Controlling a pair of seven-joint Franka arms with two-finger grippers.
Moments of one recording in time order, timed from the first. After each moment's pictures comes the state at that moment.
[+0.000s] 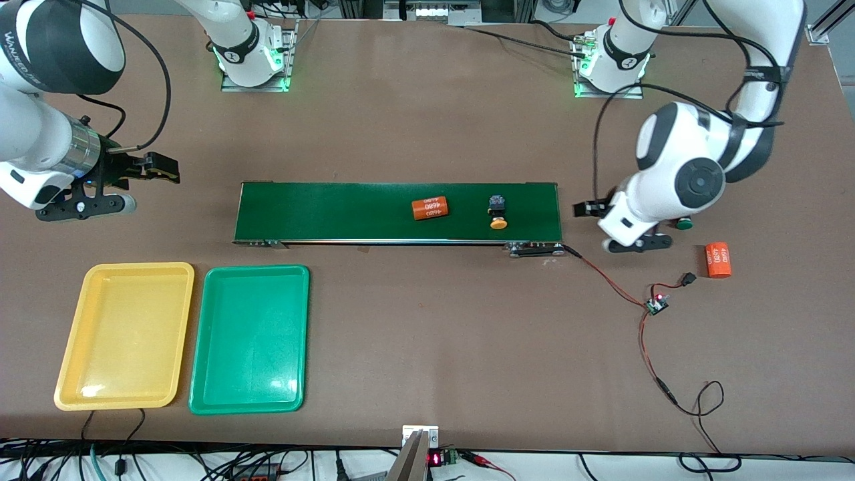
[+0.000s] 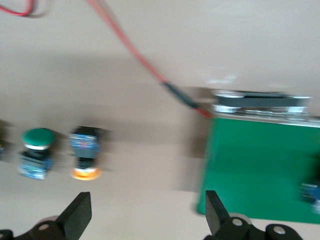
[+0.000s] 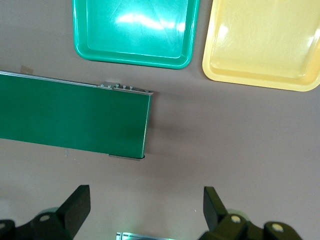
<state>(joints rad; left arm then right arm) -0.11 0.26 -0.09 -2.00 -0.03 1.97 -0.28 0.10 0.10 -0.04 -1.72 0.00 1.62 -0.08</state>
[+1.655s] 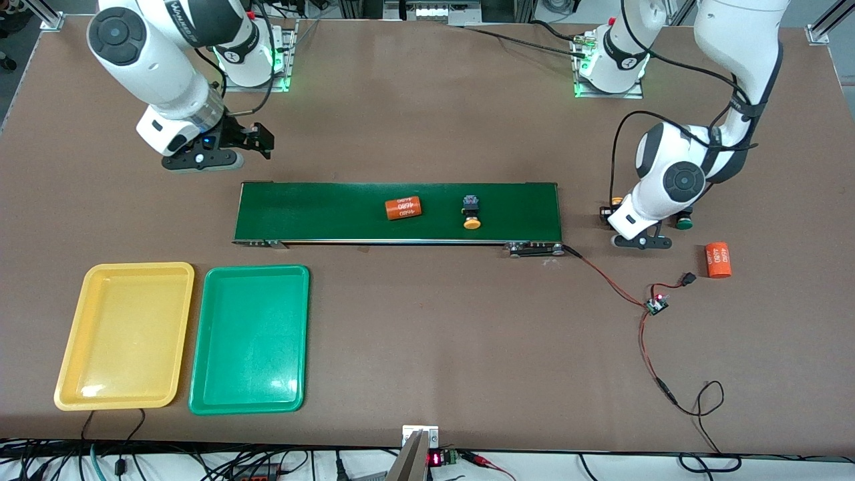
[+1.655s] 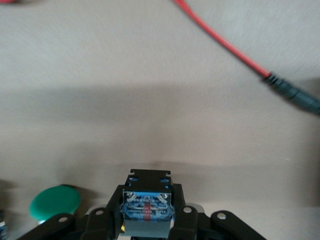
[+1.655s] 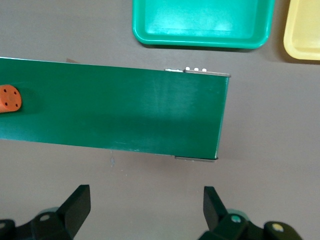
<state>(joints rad) -0.11 0.32 0.00 -2.28 0.08 2.42 -0.13 0.37 -0.16 -0.02 -2.22 0.03 2.01 0.24</state>
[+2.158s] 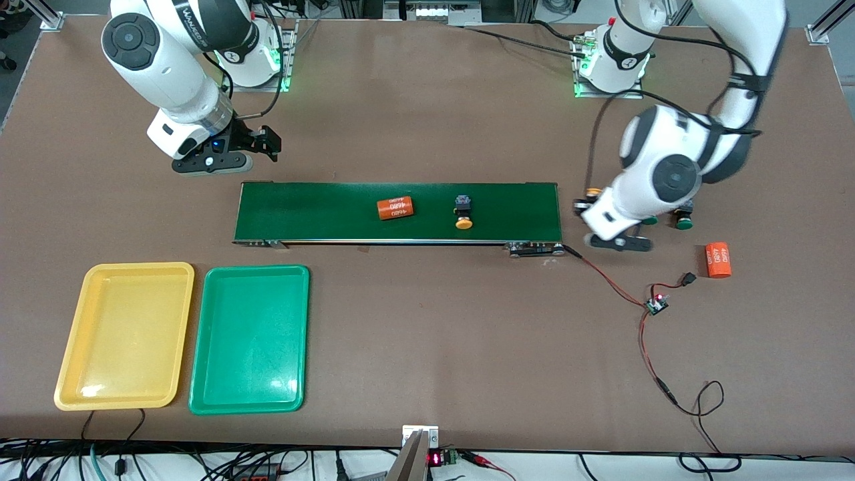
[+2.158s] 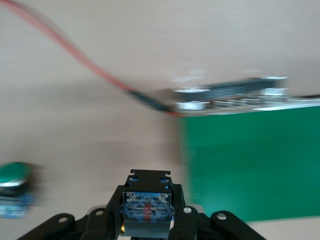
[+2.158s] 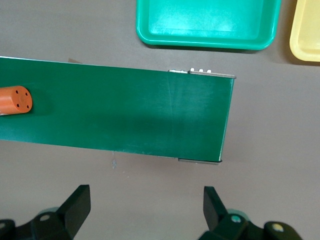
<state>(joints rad) -0.13 0.26 -0.21 -2.05 -0.07 2.11 -0.24 0.38 -0.15 -0.02 -2.22 0.03 2.02 0.25</state>
